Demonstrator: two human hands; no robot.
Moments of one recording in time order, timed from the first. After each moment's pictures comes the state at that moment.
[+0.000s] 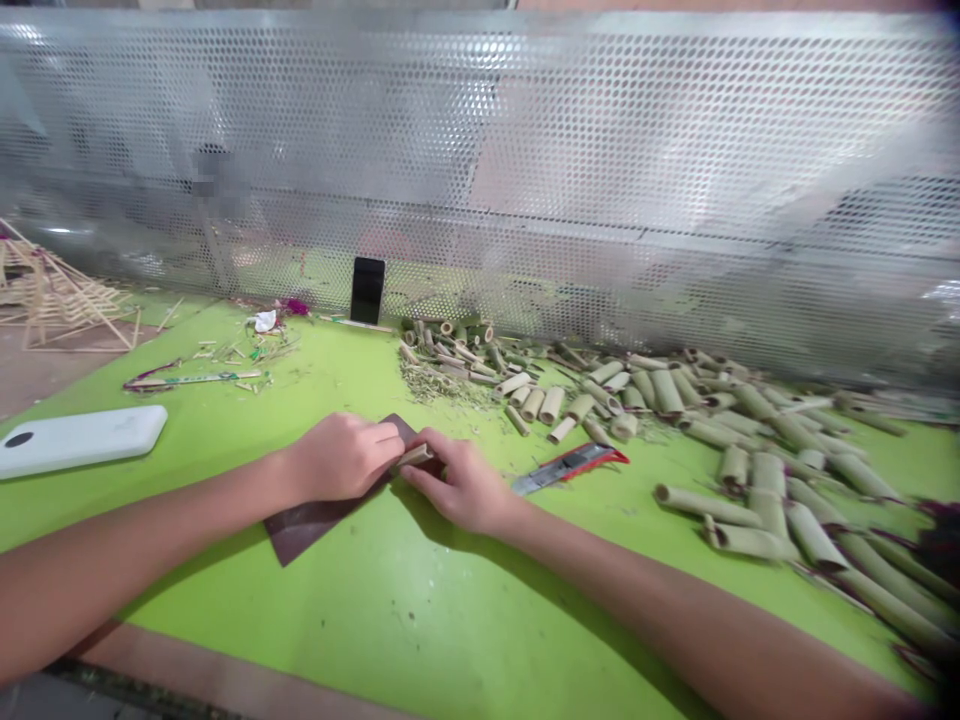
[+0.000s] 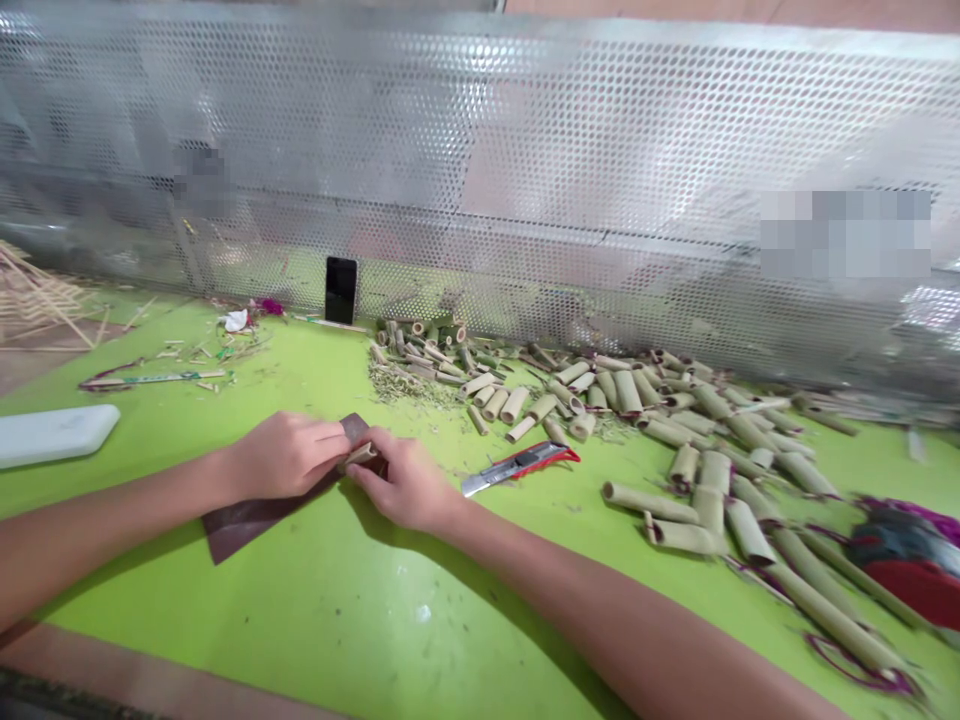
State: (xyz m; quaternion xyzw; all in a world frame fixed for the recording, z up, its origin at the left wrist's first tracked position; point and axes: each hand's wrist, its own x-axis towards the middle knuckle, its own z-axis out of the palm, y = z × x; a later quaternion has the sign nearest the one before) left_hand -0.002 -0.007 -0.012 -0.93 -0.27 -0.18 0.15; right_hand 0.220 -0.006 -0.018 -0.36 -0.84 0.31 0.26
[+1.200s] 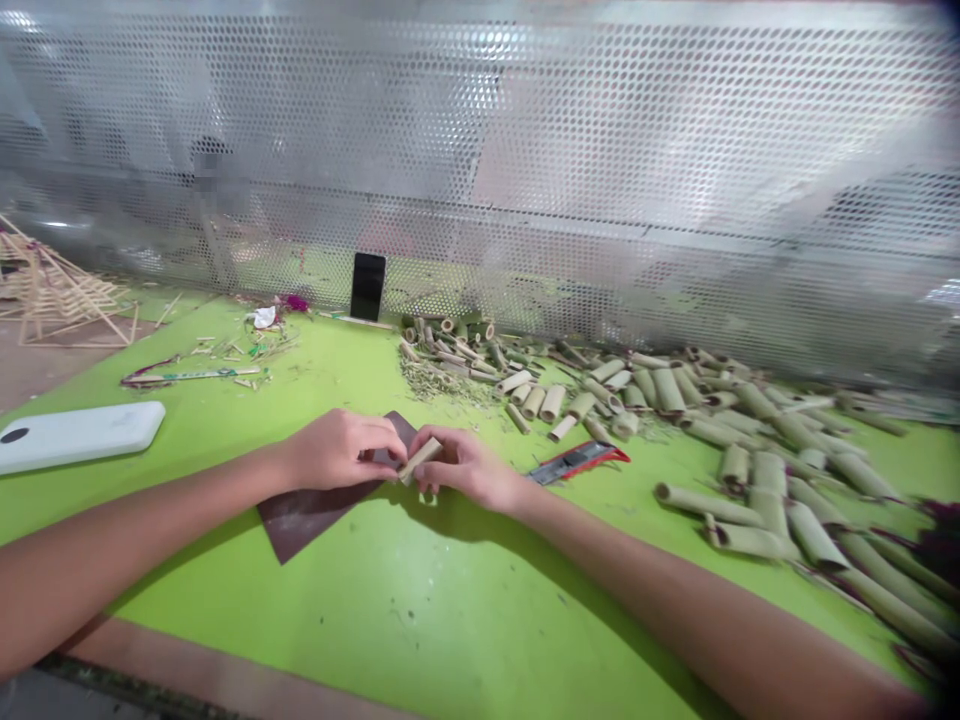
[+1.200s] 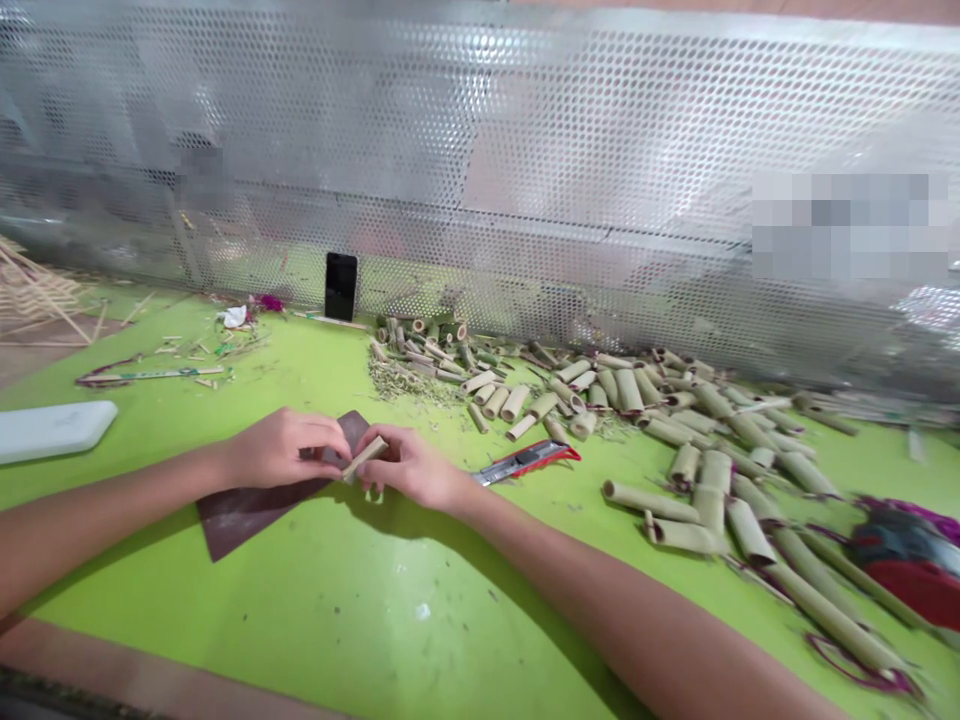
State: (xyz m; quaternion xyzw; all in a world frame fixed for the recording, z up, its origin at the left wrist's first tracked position) left_hand -0.013 0.001 -0.011 -0.92 -0.26 -0.26 -0.15; right_hand 0.227 0.011 -0.012 -0.32 -0.69 0.61 0.21
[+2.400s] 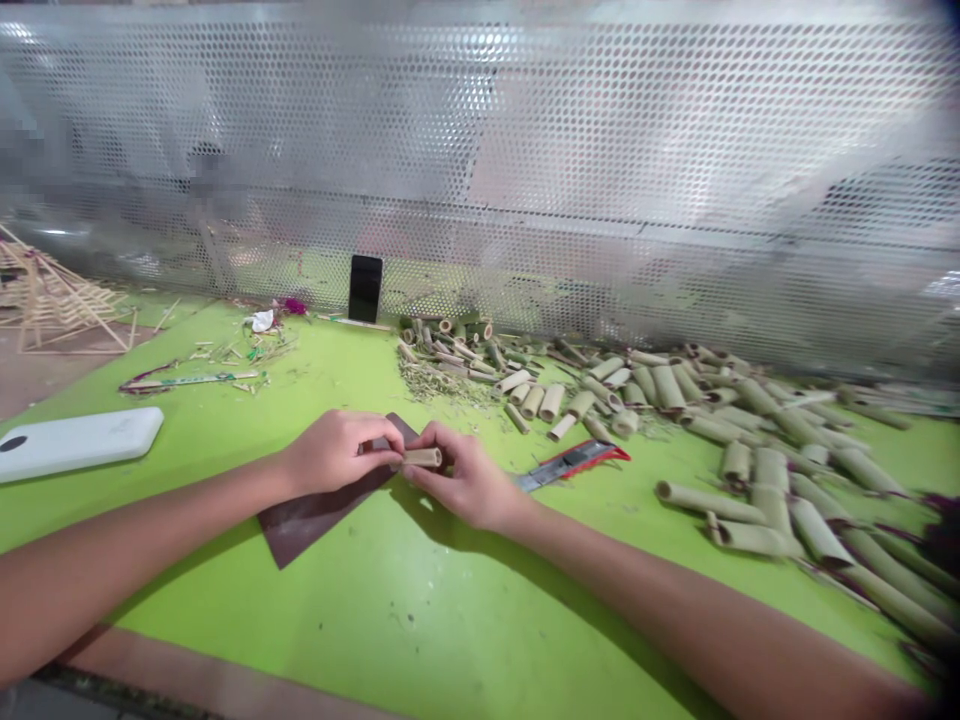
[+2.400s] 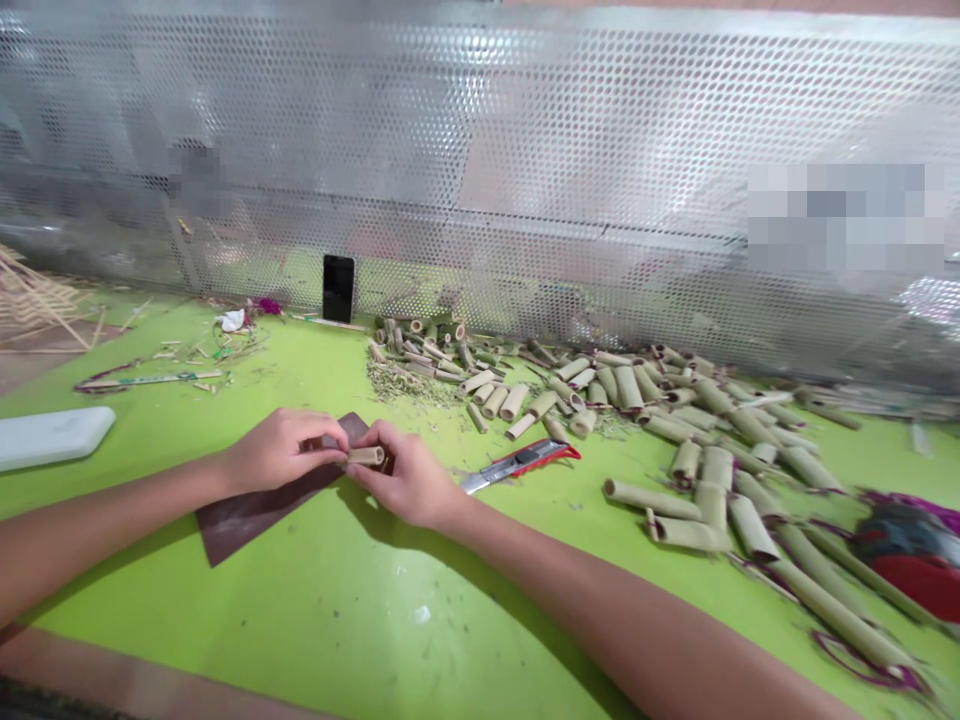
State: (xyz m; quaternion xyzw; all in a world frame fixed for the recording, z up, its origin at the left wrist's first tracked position) left_hand -0.004 -0.005 -0.010 -0.88 -0.34 -0.31 -0.14; right_hand 0.224 -0.004 -0.019 -0.36 -0.79 0.39 0.29
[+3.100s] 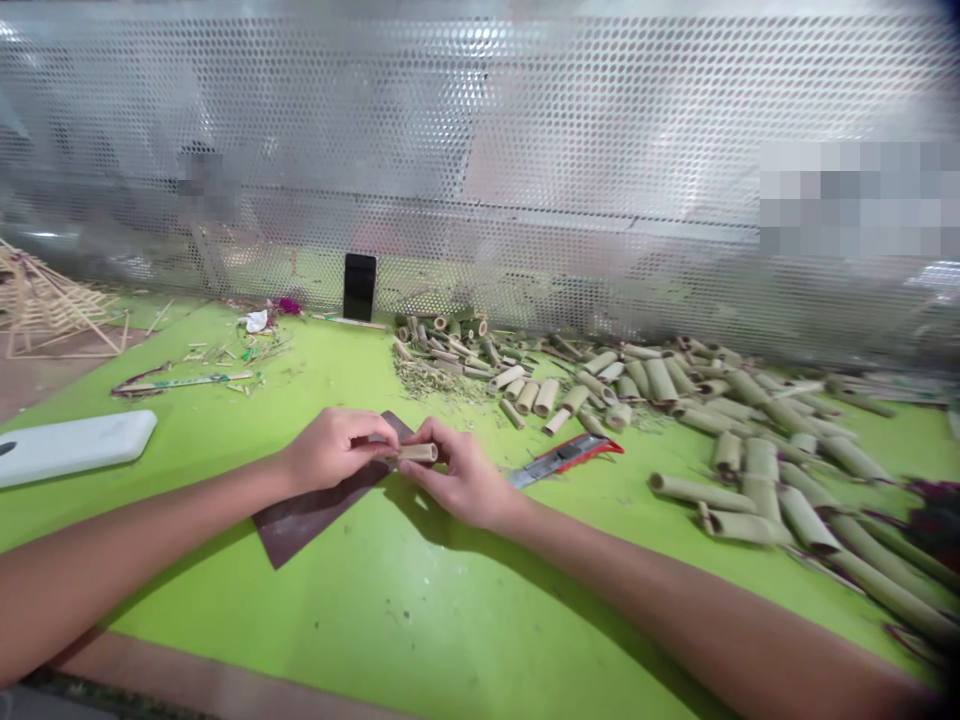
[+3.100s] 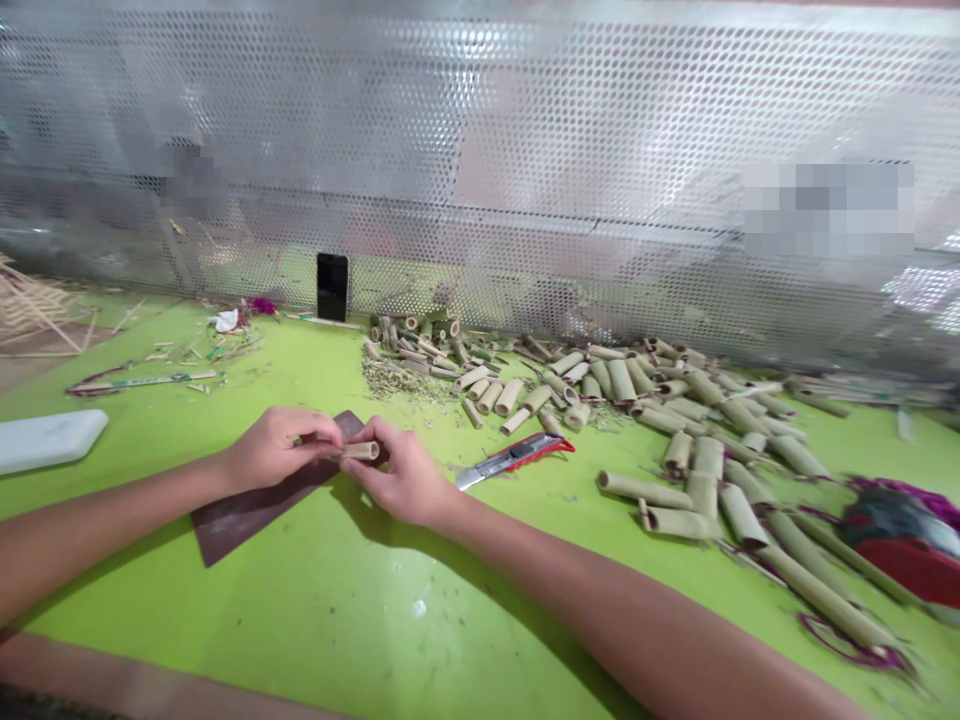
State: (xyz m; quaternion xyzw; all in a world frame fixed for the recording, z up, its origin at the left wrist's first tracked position) left_hand -0.001 -0.001 -0.018 -0.85 -0.30 -0.38 -0.19; right_hand 0.222 -0.007 -0.020 -0.35 -0.79 0.37 0.33
